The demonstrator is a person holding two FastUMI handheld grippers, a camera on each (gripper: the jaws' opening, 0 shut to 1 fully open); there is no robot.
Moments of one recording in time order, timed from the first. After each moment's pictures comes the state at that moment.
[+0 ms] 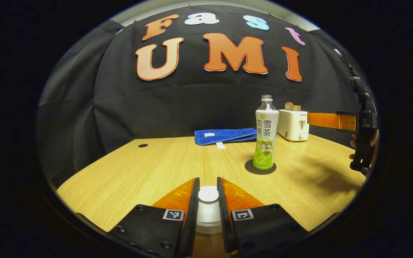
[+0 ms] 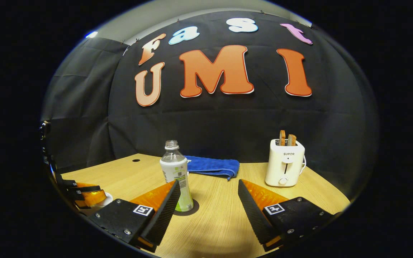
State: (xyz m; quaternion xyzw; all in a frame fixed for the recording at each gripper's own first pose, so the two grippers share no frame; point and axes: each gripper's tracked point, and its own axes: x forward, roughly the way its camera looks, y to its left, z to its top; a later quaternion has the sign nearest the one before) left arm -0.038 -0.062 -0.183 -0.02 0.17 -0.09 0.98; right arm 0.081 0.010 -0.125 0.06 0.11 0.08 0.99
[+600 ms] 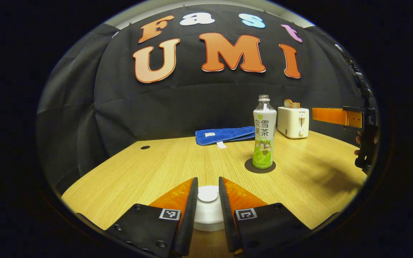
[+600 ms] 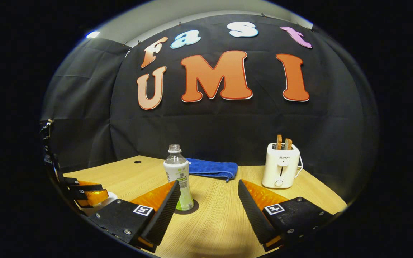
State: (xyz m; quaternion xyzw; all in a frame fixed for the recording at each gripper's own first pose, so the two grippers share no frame) left arm -0.045 -0.060 -0.163 0.01 0.16 -0.09 0.98; right arm 0.060 0.004 -0.109 0.06 0.10 0.08 0.99
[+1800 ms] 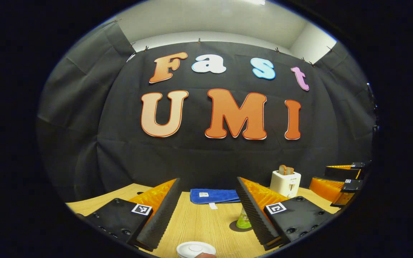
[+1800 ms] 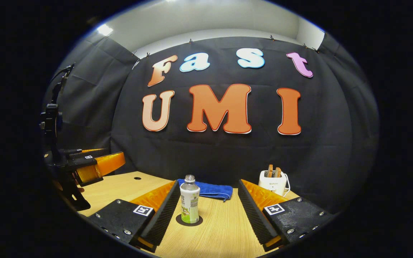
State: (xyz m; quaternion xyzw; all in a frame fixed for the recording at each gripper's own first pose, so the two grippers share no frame) left arm -0.015 -0.057 0.025 -0.09 -0.03 -0.08 0.99; right arm 0.016 0.022 -0.008 0.03 0.00 0.04 1.00
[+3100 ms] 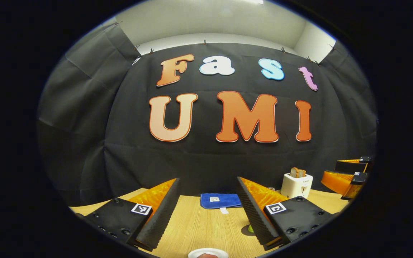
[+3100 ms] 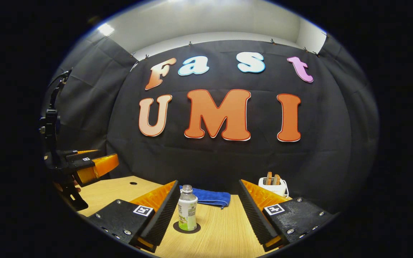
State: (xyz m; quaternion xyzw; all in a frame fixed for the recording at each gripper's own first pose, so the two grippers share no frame) left arm 0.006 -0.032 0.022 -0.07 -0.04 -0.04 1.00; right arm 0.036 0.025 0.008 0.03 -0.01 0.03 1.00
